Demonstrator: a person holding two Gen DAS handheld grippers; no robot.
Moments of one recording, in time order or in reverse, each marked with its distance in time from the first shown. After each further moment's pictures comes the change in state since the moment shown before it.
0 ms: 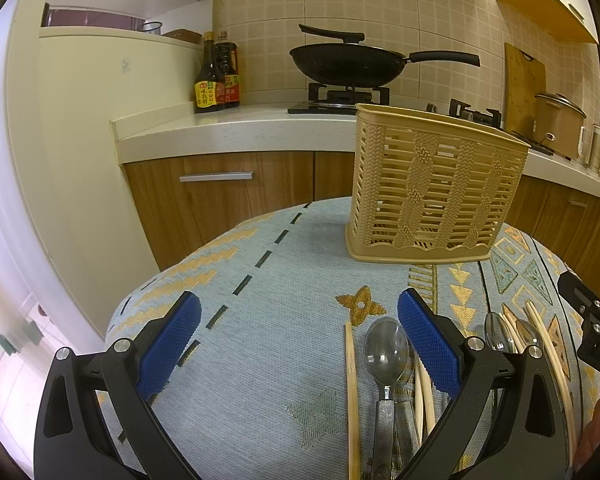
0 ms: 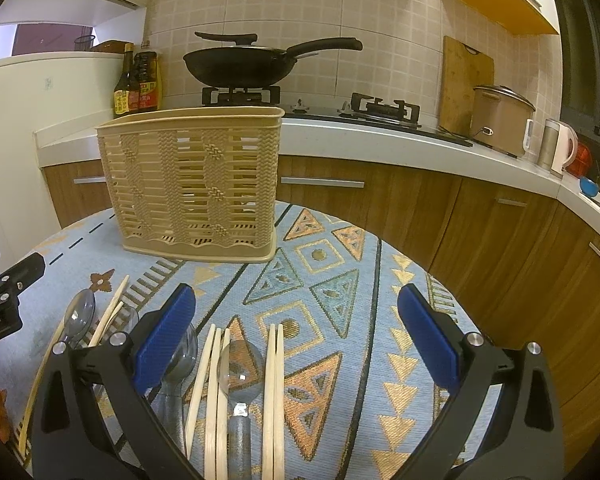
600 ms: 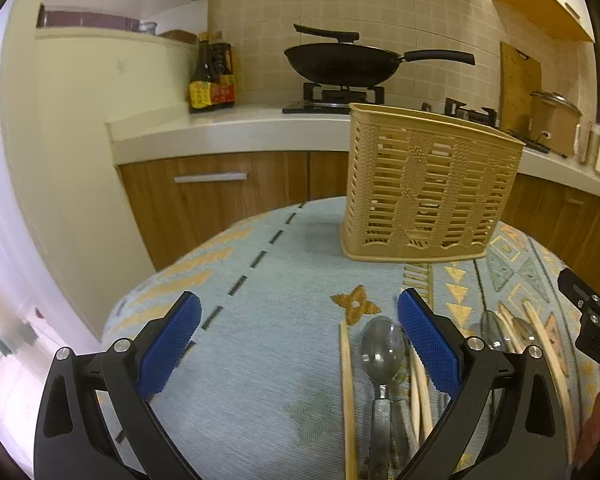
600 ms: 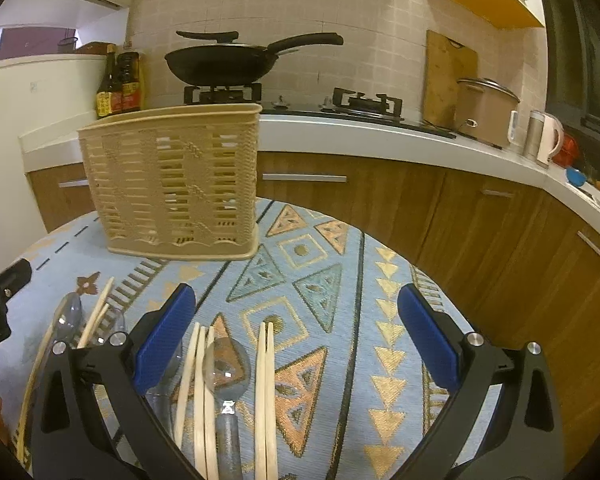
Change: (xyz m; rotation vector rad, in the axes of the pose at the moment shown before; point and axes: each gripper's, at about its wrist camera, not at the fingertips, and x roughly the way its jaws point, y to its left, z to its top) left arm 0.003 0.001 -0.001 -0.007 0.017 -0.047; right arm -0.001 -0.004 0.000 0.040 0.013 -0.037
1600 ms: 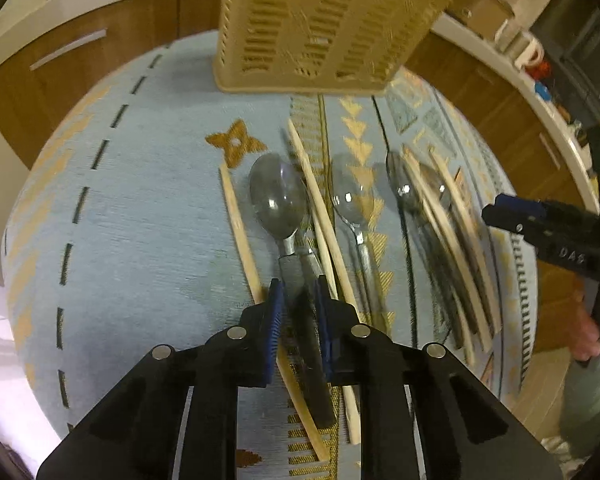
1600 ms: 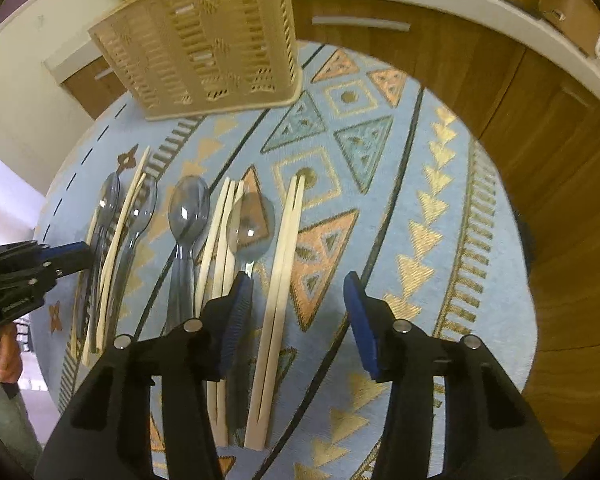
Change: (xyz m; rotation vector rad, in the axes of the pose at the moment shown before) left arm 0.041 -0.018 -0.016 0.141 0.651 -0.425; right arm 0.021 -0.022 0.001 -0.052 0.658 0.248
